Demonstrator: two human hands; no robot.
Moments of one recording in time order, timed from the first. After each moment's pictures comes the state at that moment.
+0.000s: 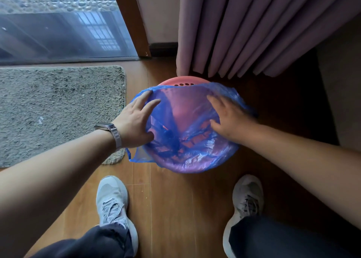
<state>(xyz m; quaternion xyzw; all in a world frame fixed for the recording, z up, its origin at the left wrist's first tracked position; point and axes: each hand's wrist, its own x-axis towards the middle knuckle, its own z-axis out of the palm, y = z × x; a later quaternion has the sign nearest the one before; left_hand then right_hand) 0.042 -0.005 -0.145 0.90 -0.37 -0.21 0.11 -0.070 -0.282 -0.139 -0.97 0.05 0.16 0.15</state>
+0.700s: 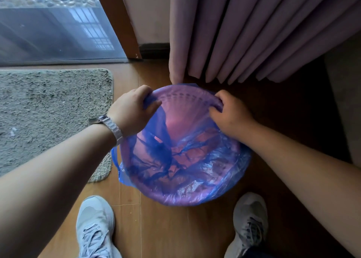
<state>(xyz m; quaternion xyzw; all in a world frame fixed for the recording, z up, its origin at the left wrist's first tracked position) 0.097 -0.064 -0.184 0.93 -0.29 -0.07 0.23 -0.021 -0.308 -0.184 -0.92 0.20 0.01 0.32</state>
